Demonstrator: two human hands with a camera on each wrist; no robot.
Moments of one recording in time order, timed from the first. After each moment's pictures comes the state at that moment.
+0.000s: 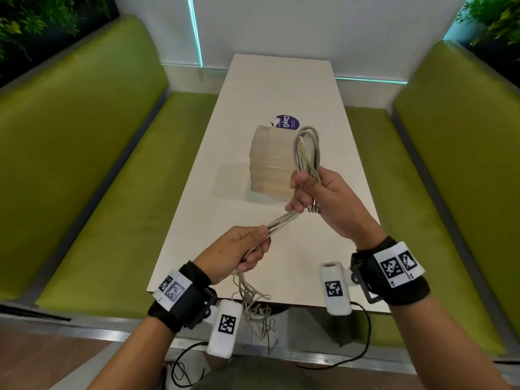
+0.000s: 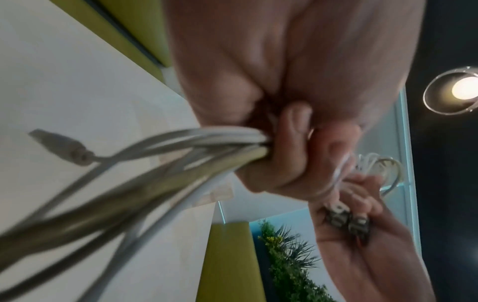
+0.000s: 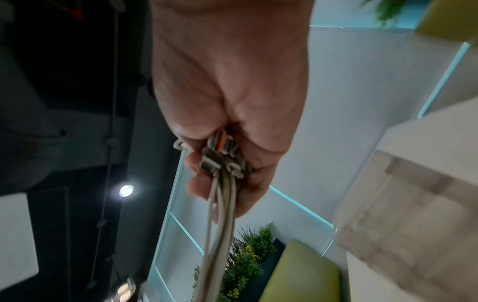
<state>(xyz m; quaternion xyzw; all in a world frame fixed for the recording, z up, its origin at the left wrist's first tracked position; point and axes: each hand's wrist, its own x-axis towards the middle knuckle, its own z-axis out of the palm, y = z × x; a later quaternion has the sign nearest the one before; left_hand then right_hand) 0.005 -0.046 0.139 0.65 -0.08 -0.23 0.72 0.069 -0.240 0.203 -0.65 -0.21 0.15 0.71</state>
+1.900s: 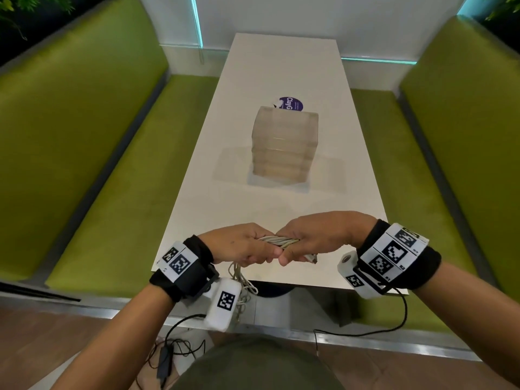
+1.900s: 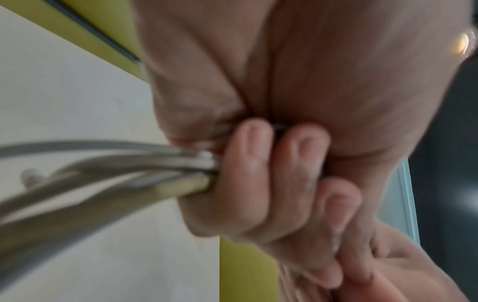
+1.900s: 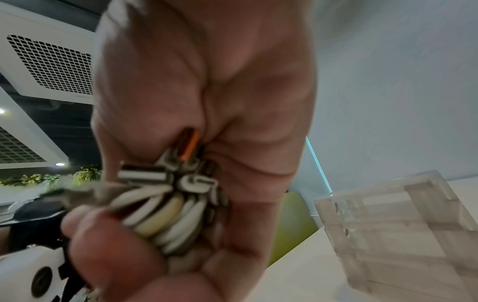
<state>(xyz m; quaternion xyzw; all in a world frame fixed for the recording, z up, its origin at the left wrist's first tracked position) 0.003 -0.046 0.147 0.73 -0.15 -0.39 0.53 0.044 -0.231 0.181 -0.78 -0.36 0.46 0.23</state>
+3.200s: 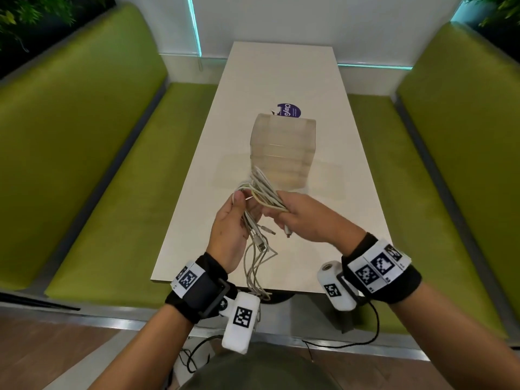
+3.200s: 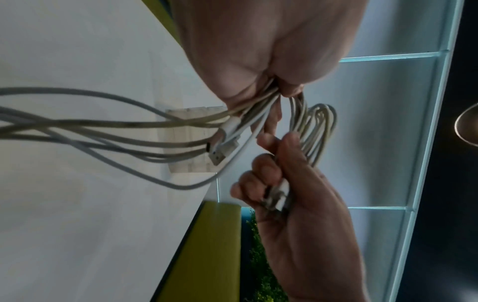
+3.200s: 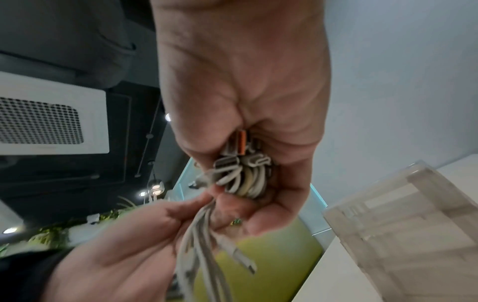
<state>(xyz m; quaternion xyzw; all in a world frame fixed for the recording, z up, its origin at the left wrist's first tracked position) 0.009 -0.070 0.138 0.49 0.08 0.01 0.87 0.053 -0.217 0.178 -0.87 -0.27 0.20 0.36</state>
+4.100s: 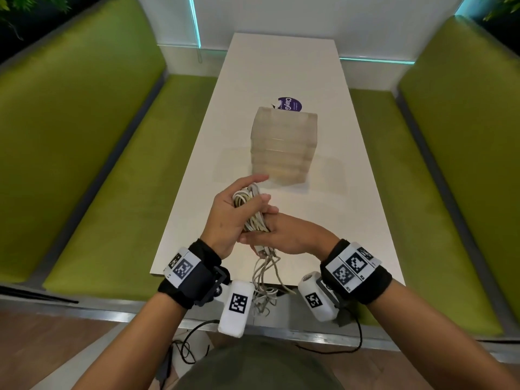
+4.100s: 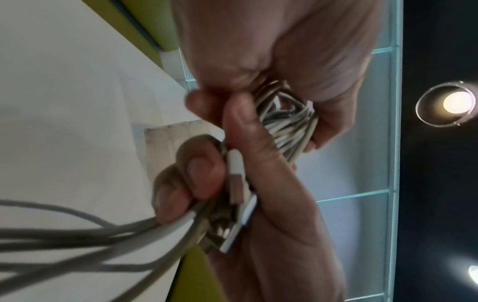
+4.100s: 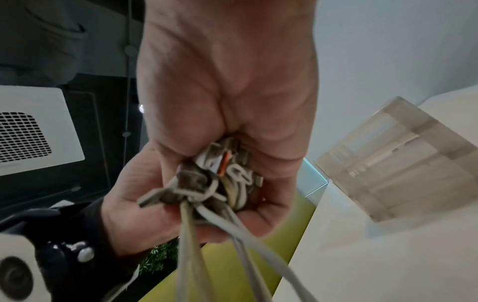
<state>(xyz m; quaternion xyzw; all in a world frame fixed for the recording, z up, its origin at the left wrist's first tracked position) 0.010 -0.058 0.153 0.59 0.01 -0.01 0.81 0.035 -0.193 0.160 -0.78 -0.28 0.36 0.43</state>
